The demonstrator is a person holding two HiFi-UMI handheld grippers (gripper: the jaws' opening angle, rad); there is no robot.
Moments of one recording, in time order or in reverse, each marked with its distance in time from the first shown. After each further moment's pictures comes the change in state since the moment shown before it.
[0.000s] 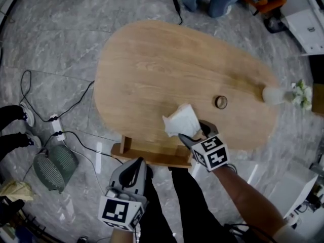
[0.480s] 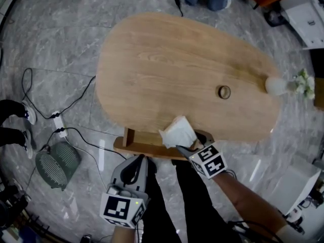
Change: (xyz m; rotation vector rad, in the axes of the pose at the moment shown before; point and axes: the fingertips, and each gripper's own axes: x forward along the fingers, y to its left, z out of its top) left arm -0.014 0.000 -0.021 0.000 0.007 -0.007; right arm -0.001 0.061 -0.062 -0.005 0.055 0.095
